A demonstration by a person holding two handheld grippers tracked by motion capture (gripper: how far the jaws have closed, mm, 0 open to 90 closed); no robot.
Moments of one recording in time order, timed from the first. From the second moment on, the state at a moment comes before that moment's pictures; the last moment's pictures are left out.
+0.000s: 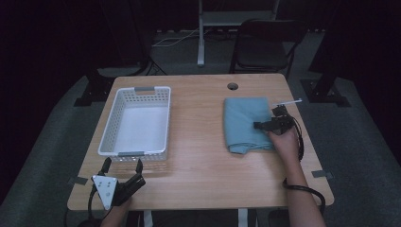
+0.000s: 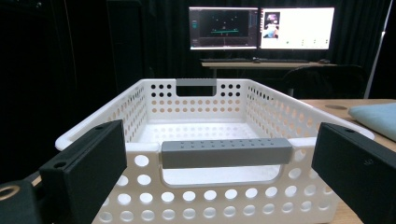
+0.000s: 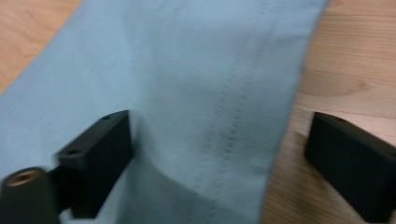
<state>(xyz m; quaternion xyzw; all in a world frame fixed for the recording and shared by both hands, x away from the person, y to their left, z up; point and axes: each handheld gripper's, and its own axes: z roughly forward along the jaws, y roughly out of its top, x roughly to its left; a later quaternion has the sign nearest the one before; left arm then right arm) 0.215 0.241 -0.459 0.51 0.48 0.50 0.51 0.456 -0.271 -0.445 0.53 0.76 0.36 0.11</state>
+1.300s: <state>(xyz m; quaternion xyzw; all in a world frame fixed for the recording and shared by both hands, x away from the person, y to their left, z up) 0.215 0.241 -0.459 0.51 0.48 0.50 0.51 0.437 -0.271 -0.395 0.46 0.73 0.50 0.01</state>
